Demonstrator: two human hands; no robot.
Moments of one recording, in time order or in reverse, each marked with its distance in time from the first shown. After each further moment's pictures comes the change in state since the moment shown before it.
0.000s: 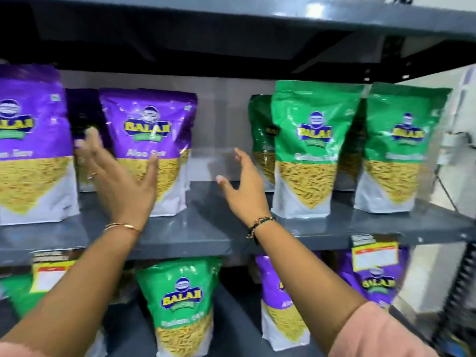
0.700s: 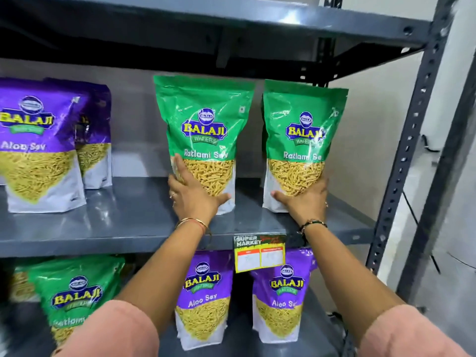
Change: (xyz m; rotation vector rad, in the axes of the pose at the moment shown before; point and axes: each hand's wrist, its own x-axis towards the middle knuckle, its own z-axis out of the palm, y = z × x) left_hand -0.174 0.216 0.168 0.046 -0.527 -0.329; right_hand 0.007 0.191 -0.275 -0.199 0.319 0.506
